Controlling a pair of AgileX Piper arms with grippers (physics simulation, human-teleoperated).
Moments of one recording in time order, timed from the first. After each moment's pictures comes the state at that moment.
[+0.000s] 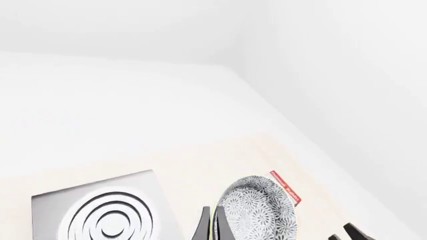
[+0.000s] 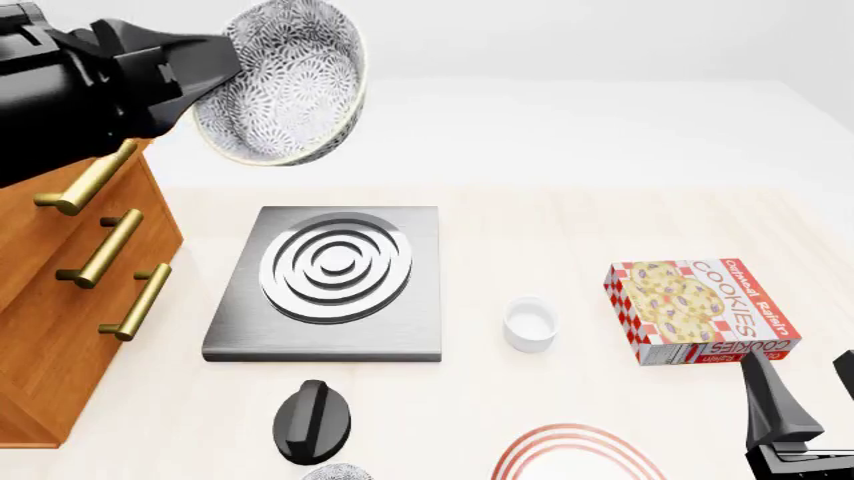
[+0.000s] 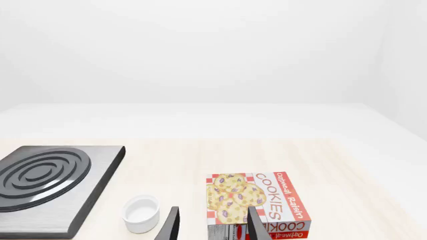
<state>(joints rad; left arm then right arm) -0.59 0.91 -1.10 0.37 -0.33 0.00 0.02 0.00 -0.02 0.00</state>
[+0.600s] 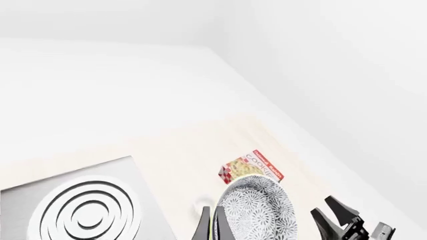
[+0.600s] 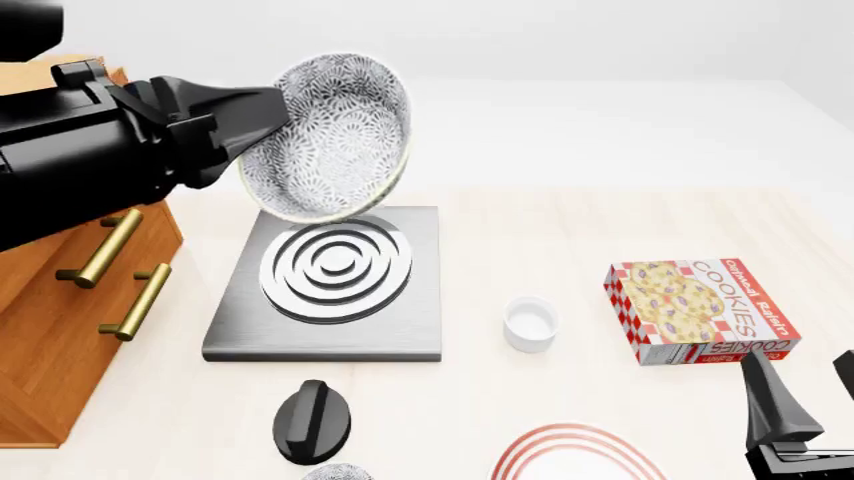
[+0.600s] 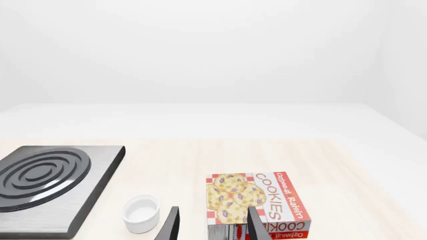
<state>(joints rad) -0.70 0.91 -1.04 0.34 -0.34 0.00 0.02 0.00 -0.02 0.00</state>
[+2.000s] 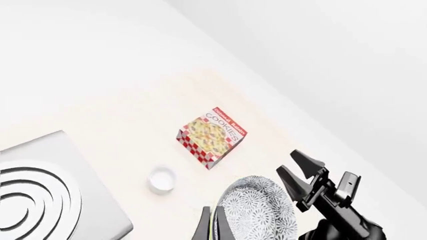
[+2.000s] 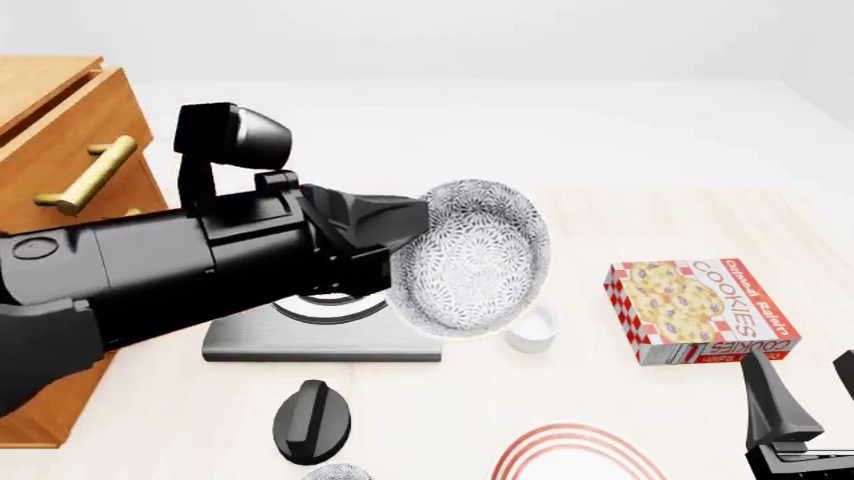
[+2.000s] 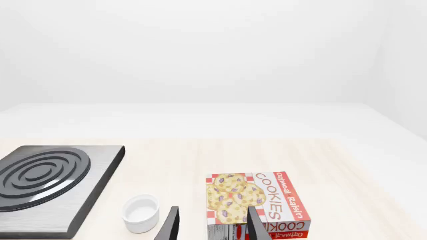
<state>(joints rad) -0.93 1.06 -0.96 0.22 -0.38 0.00 0.02 0.00 -0.02 0.00</state>
